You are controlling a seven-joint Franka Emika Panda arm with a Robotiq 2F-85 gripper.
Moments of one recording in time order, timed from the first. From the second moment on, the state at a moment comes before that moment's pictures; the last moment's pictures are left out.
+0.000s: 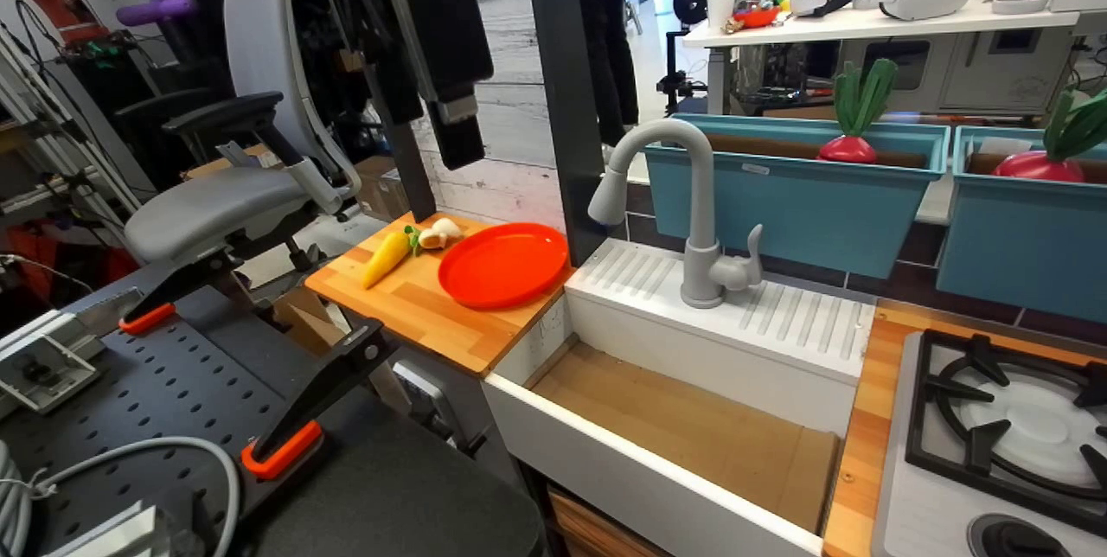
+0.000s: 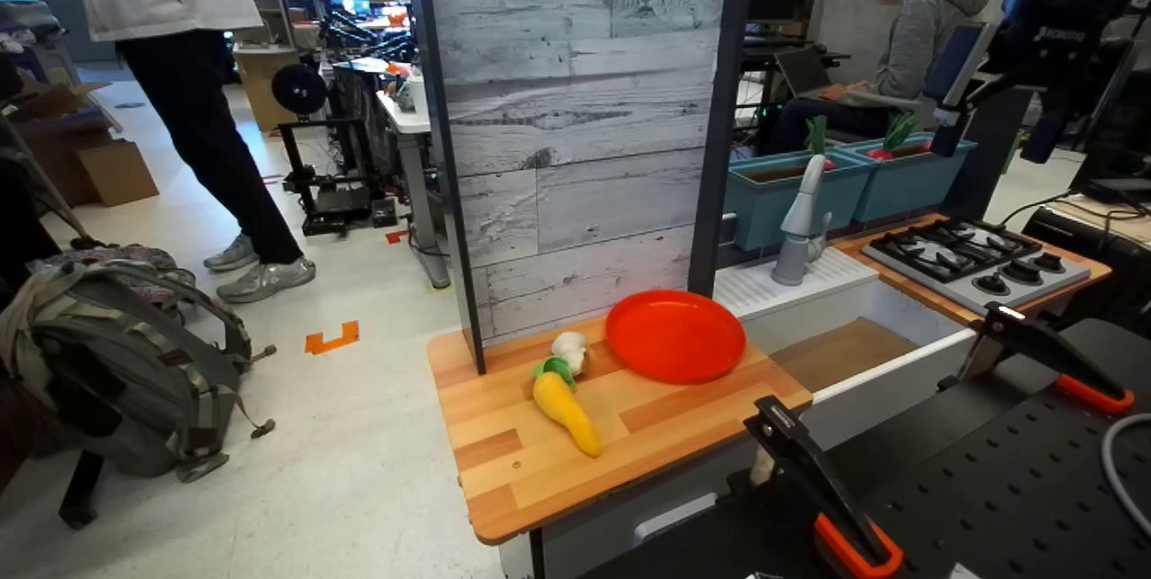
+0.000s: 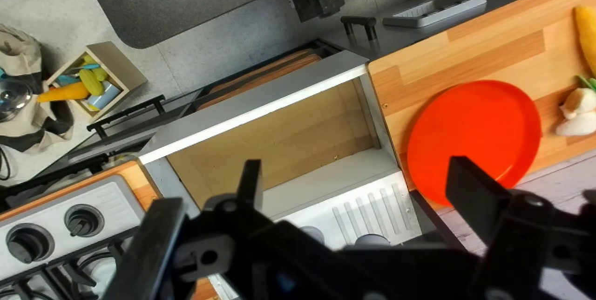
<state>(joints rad) -0.08 0.05 -0.27 -2.51 0.13 2.55 -0.13</state>
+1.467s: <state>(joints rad) -0.10 0.15 -0.21 -2.35 0.18 2.55 0.12</state>
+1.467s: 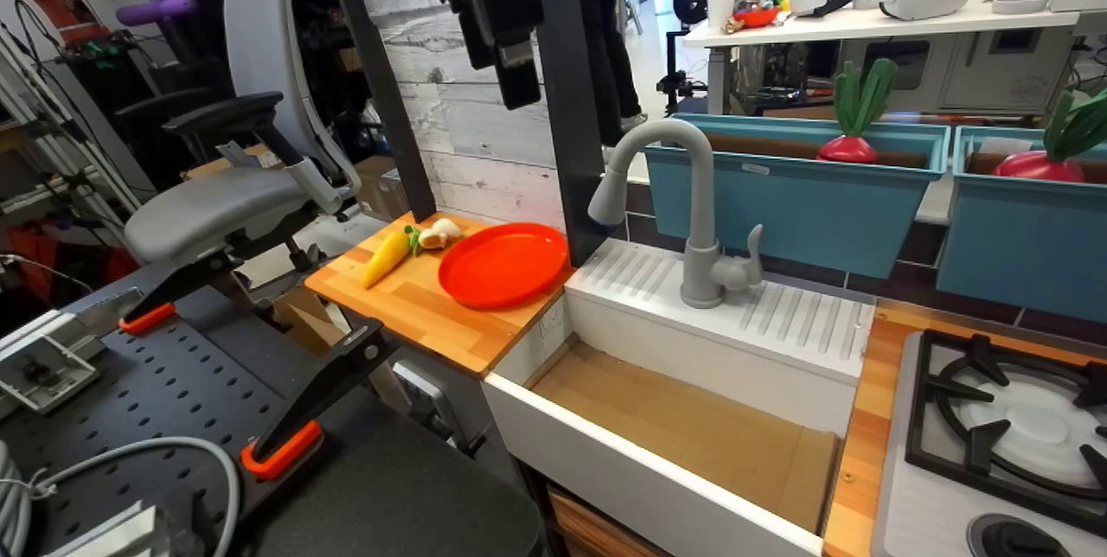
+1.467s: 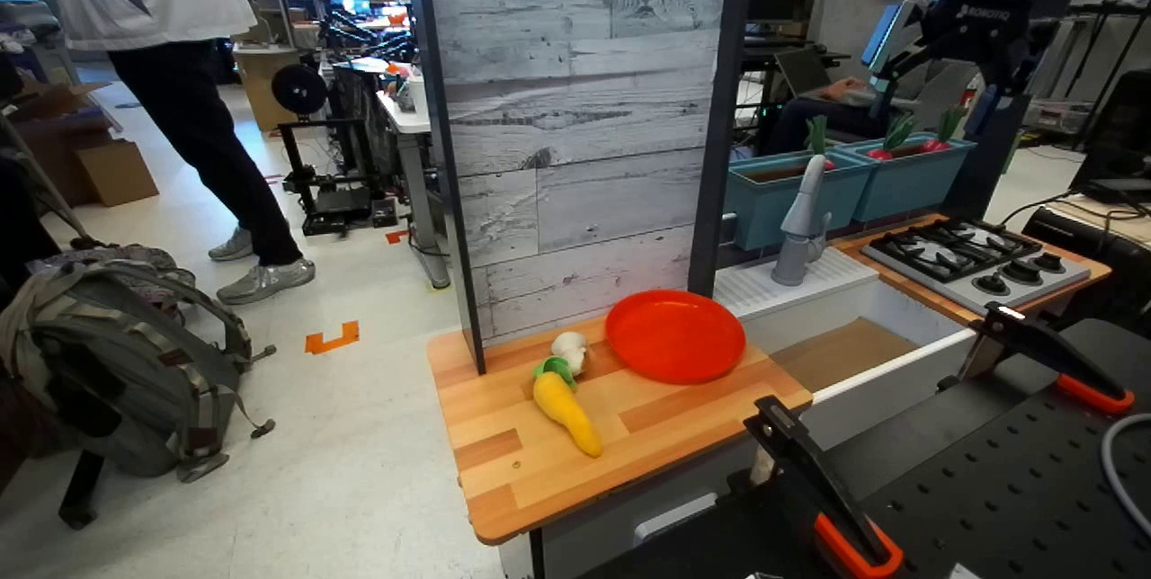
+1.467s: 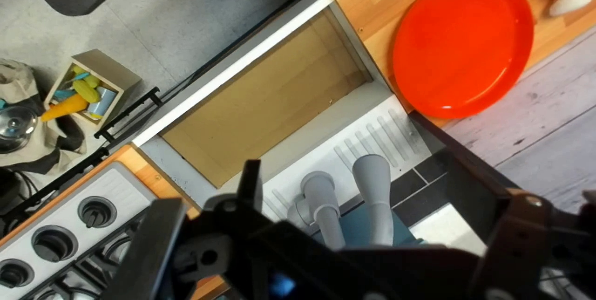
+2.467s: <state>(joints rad) -0.12 0.51 -0.16 -2.04 0.27 2.63 0.31</state>
